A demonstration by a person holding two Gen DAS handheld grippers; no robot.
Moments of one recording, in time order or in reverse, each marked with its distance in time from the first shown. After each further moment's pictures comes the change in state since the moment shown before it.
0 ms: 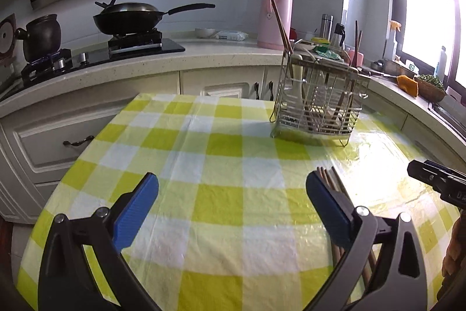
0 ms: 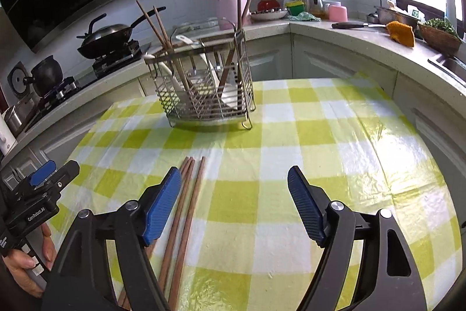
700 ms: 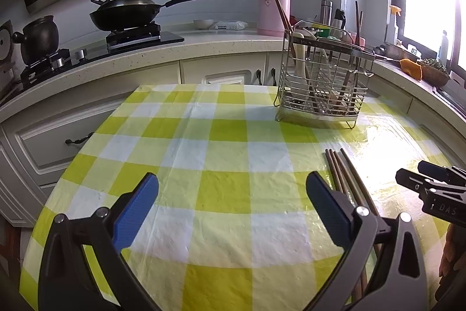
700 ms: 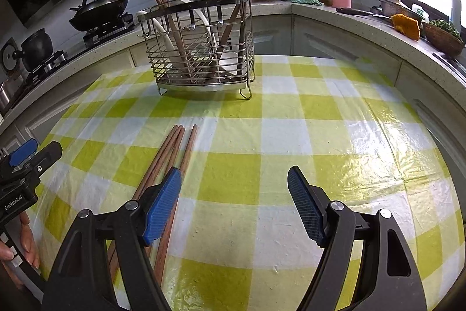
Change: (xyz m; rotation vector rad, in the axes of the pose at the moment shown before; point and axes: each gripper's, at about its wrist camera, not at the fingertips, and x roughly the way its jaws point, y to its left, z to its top) left arm 0.012 -0.001 -0.008 0.042 0.028 0.026; right arm 0.034 0.011 -0.022 -0.063 0.075 -0.063
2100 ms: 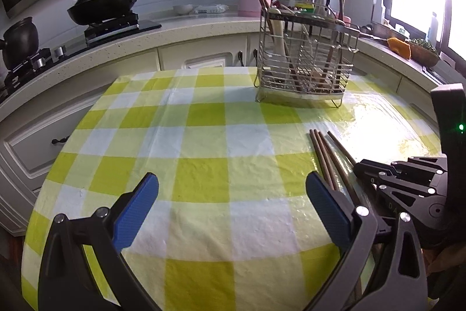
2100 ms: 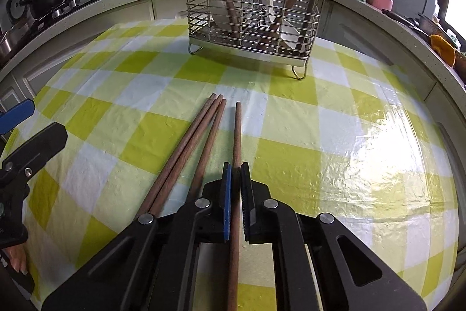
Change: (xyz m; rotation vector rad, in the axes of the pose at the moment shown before) left arm 0.017 -0.021 -0.003 0.066 0.109 -0.075; right arm 0.044 0.051 0.000 -0.169 0.143 -0.009
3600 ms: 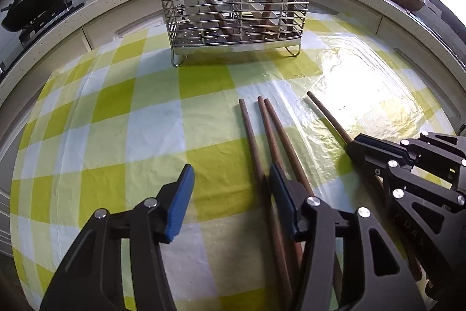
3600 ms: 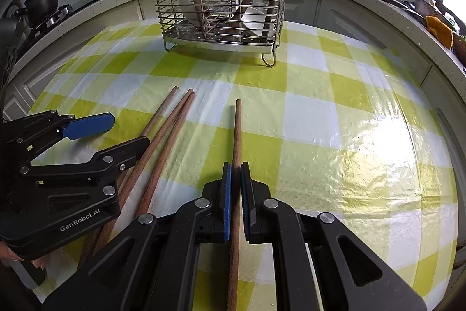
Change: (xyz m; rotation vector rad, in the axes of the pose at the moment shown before) left arm 0.079 -0.076 0.019 0.162 0.259 -0.103; right arm -0.002 -0.036 0.000 0.031 0.048 0.028
